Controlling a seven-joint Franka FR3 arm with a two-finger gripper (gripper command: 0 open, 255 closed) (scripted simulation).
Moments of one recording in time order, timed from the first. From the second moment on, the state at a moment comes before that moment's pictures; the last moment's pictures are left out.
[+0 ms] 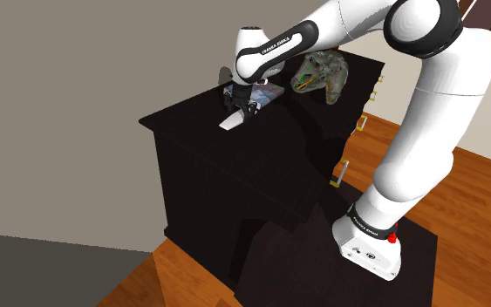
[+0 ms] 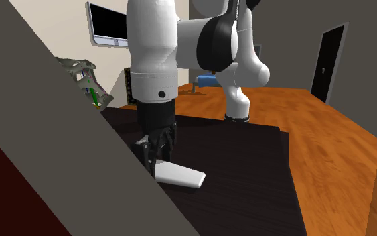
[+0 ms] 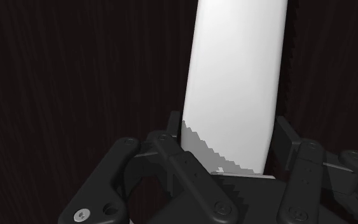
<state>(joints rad) -0.28 0.27 0.24 -2.01 -0.09 2.28 1.46</state>
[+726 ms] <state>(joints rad) -0.28 0.25 0.24 -1.99 -0.08 2.24 1.45</state>
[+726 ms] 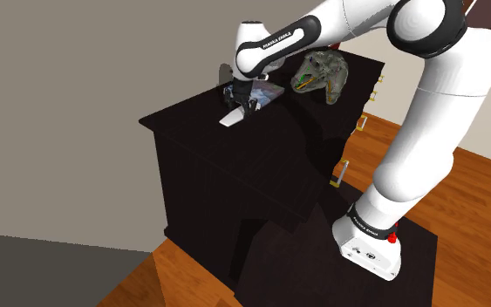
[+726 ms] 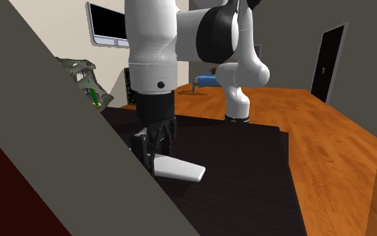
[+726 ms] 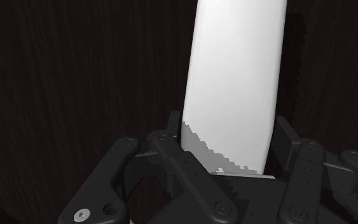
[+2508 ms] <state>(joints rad) -0.29 0.12 0.25 -1.79 -0.04 1.91 1.42</state>
